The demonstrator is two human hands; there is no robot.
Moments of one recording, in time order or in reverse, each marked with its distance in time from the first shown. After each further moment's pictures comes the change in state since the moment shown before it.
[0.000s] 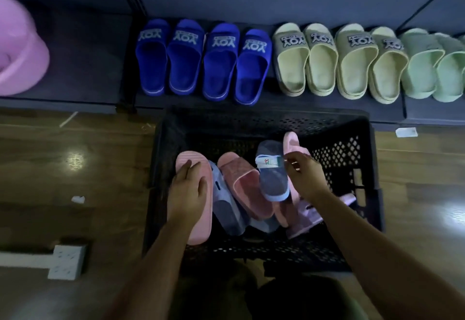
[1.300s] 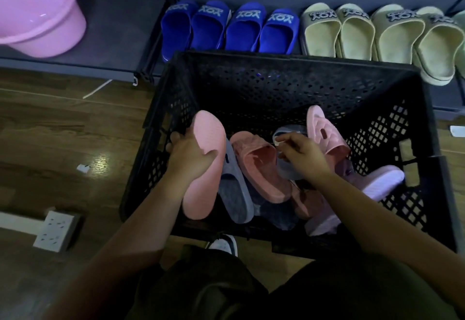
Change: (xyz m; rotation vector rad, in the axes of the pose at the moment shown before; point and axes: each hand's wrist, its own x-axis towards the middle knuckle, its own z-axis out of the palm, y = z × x) left_hand 0.000 -0.020 0.047 -0.032 0.050 -0.243; right_hand 0.007 0.054 0.091 0.391 -0.104 -0.260
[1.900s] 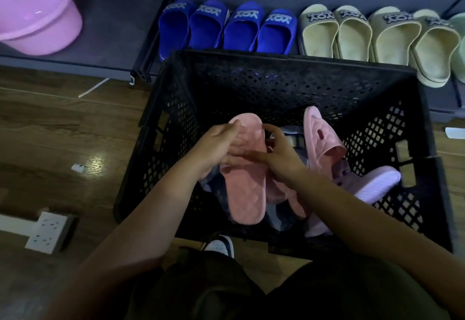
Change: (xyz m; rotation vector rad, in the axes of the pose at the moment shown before) left_hand -0.017 0.058 -0.008 -0.931 -0.470 0.015; right_hand 0.001 -0.028 0.034 0.359 -0.132 0.142
